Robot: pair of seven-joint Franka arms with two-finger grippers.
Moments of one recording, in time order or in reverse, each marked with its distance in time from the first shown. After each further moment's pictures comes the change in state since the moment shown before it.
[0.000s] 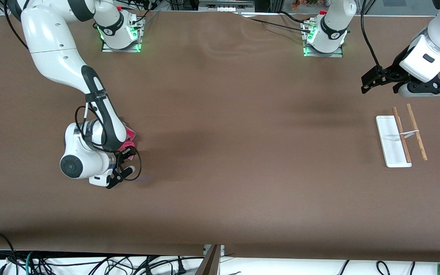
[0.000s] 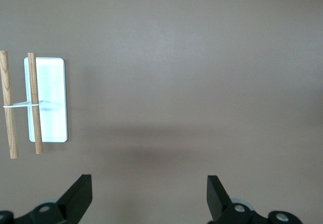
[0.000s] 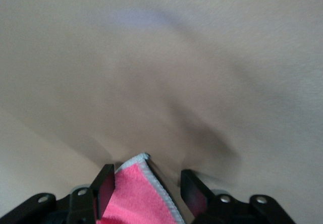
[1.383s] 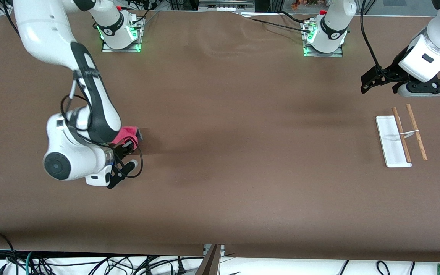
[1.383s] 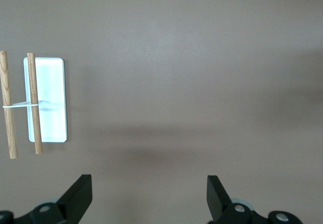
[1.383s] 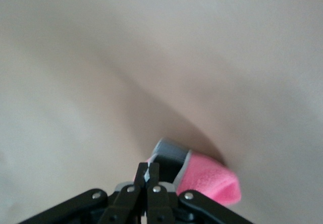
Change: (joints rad) left arm 0.000 0.000 -0.002 0.000 0.000 0.000 0.000; right arm 0.042 -0.090 0.043 0.323 0.035 -0.412 0.000
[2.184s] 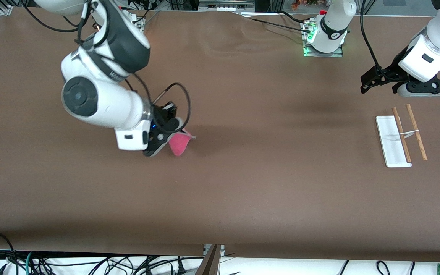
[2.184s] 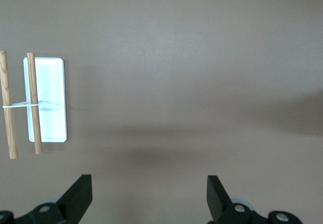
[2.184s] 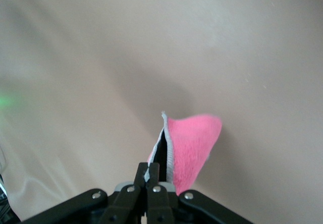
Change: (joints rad) left arm 0.000 0.000 0.000 0.000 0.000 0.000 0.000; right arm 0.119 -0.132 0.209 0.094 0.007 0.025 0.295
